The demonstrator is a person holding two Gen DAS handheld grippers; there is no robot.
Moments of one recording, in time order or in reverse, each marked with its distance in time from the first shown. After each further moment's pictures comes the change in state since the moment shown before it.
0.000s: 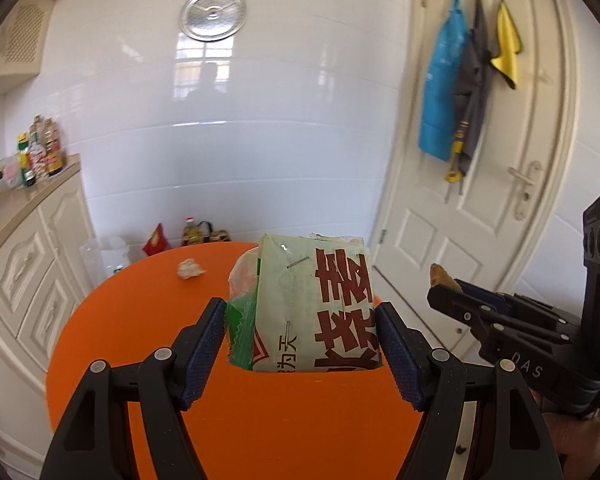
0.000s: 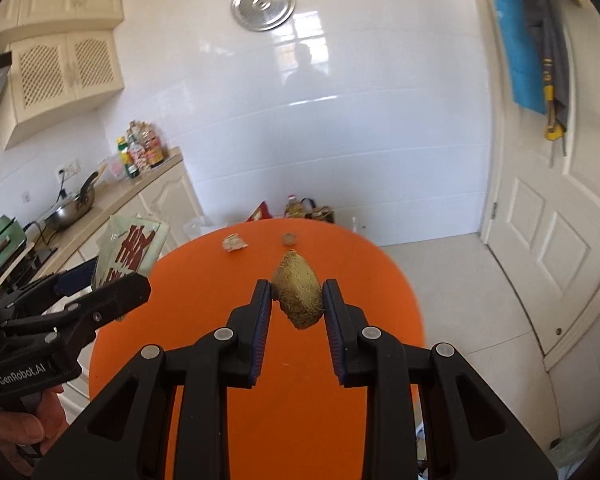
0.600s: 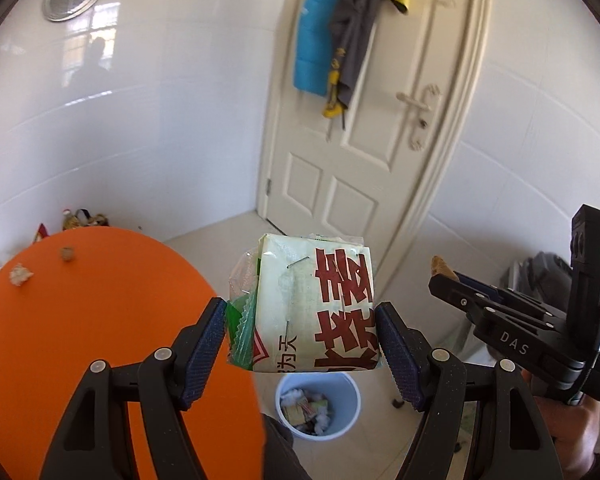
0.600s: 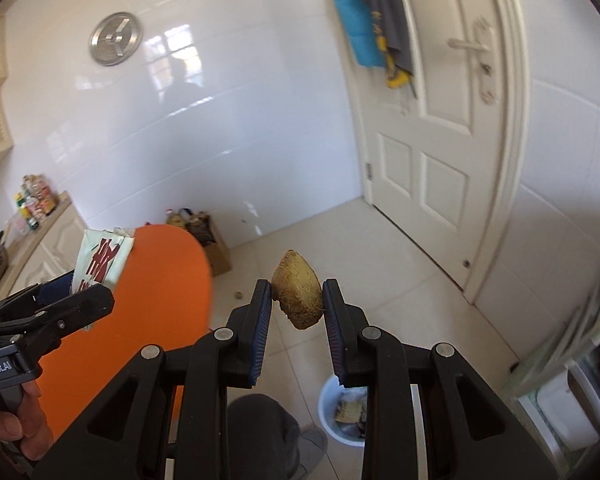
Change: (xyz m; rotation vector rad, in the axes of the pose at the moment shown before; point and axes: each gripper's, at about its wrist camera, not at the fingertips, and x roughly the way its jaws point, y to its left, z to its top) left arm 0.070 -0.097 0.022 0.171 0.210 -0.324; right arm -0.089 -0.194 -0.060 0.273 0.019 -0.344
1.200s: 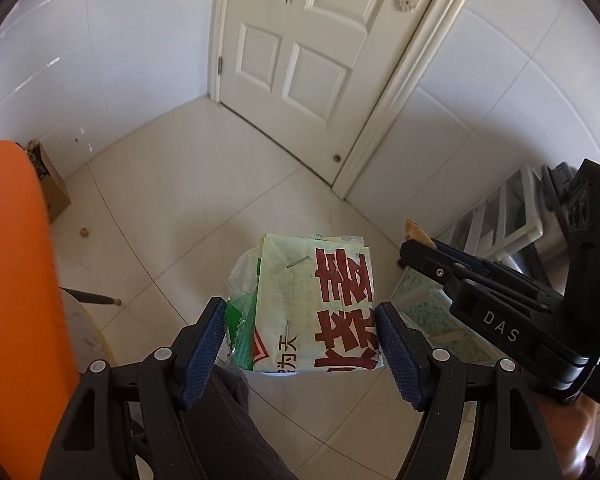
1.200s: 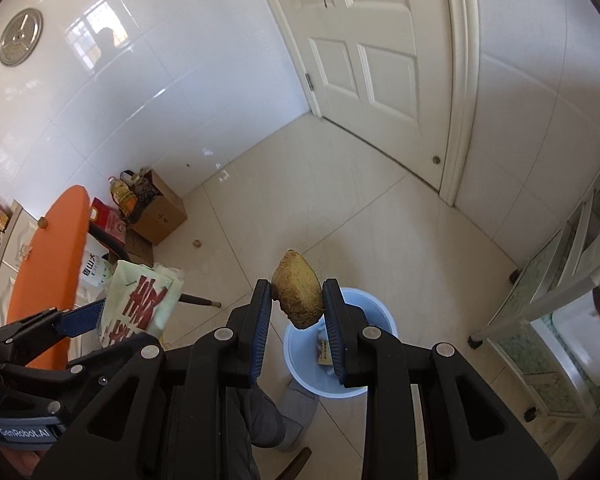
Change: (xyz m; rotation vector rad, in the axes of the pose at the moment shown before) left arm 0.181 -0.009 0.015 0.027 0.438 -0.099; right arm 0.108 -0.109 -0.063 0.206 0.264 -0.078
